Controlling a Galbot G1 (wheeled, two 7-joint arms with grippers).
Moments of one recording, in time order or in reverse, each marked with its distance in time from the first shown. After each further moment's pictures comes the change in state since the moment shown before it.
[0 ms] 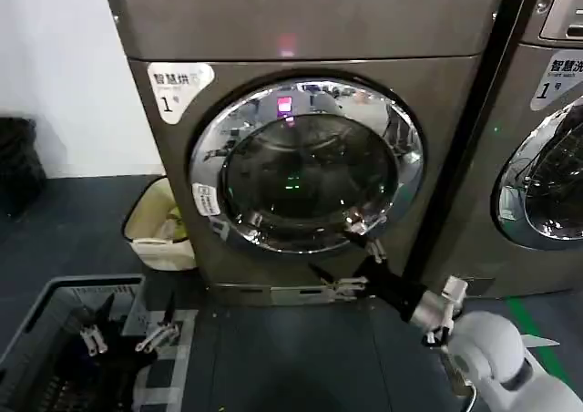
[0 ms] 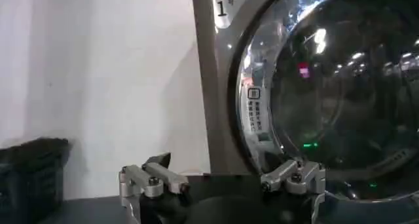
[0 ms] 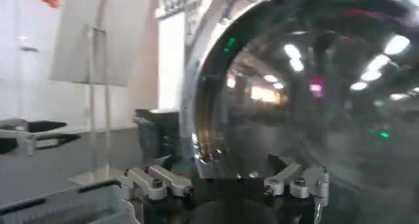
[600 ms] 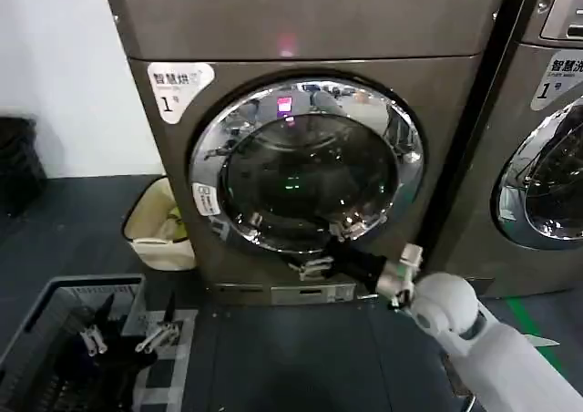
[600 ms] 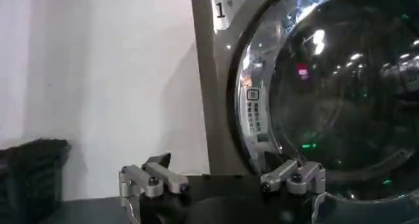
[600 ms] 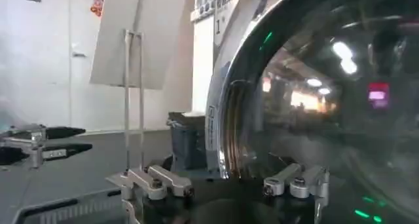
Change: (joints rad) left arm 0.003 -0.005 0.002 -0.004 0.004 -0.001 0.007; right arm 0.262 0.069 -0.226 -0.165 0.021 -0.005 -0.004
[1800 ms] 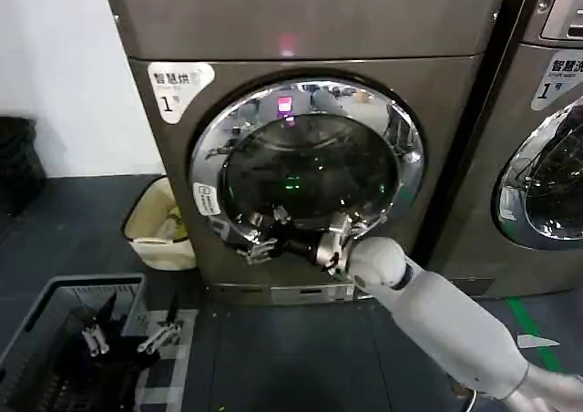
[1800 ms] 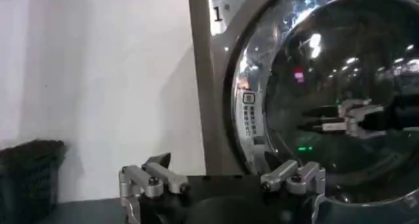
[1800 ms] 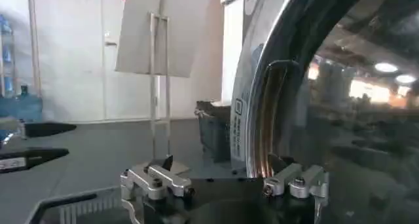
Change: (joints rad) left arm 0.010 -0.015 0.010 -0.016 0.008 -0.003 0.012; right arm 0.298 0.170 -0.293 -0.217 0.061 0.005 0.054
